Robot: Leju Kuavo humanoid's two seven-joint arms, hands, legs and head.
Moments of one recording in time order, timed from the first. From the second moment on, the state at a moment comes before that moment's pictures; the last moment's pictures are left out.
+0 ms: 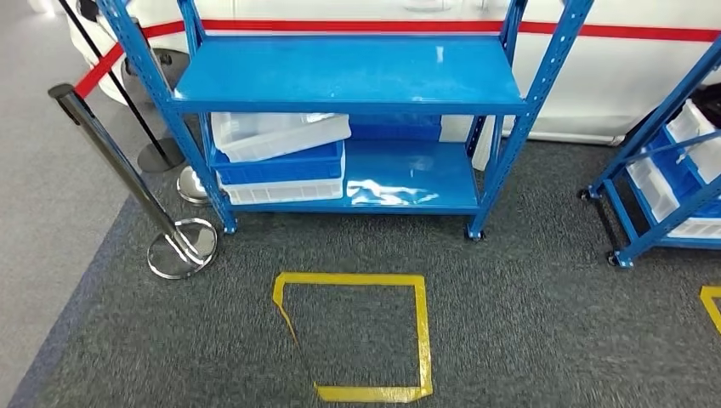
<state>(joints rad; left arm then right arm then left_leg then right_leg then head) -0.18 -0.07 -1.34 -0.22 0.32 0.24 0.26 -0.10 0.01 0.78 -0.20 0.12 -0.22 0.28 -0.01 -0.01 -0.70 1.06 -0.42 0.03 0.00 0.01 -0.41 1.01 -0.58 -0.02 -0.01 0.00</state>
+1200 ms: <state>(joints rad) -0.11 -0.06 -1.14 -0.22 0.25 0.19 0.20 -0.18 0.04 0.65 -0.28 0.01 -0.12 0.29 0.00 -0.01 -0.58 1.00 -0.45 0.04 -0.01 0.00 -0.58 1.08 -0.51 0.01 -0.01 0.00</state>
